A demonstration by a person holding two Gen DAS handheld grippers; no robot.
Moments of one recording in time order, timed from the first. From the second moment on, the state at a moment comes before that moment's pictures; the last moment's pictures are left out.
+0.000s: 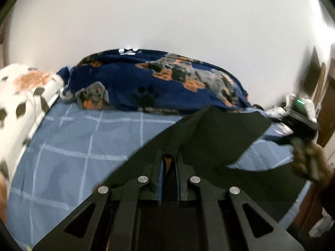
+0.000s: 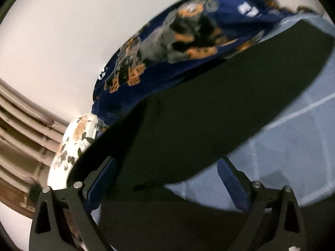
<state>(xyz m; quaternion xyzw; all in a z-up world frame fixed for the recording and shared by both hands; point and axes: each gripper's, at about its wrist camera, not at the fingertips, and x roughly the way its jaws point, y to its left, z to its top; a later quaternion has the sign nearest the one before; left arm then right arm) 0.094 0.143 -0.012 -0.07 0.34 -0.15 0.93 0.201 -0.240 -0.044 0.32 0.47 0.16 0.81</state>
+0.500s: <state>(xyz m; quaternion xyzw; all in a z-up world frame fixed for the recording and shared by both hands) 0.052 0.149 -0.040 -0.12 0.39 -0.12 0.91 0.297 -0.228 -0.117 0.43 0.53 0.13 0.72</state>
